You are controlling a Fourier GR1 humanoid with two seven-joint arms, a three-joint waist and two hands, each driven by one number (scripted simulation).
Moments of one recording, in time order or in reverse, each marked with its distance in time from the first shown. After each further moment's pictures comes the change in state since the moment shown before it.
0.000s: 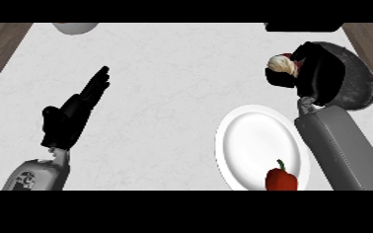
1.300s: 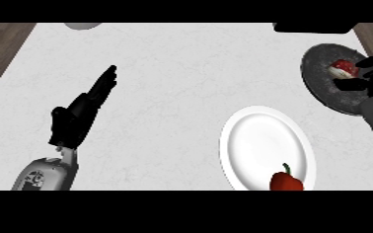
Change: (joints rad) left arm -0.011 -0.066 0.015 -0.014 -0.060 -0.041 0.012; right arm -0.245 -0.199 -0.456 0.981 -0.327 -0.193 -0.701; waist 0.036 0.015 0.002
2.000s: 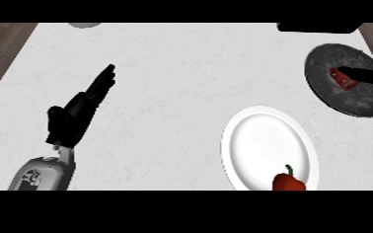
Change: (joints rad) left arm -0.004 0.007 0.017 0.007 0.007 -0.024 -0.010; right arm -0.018 -0.029 -0.281 0.008 -0.290 0.110 -0.341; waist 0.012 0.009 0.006
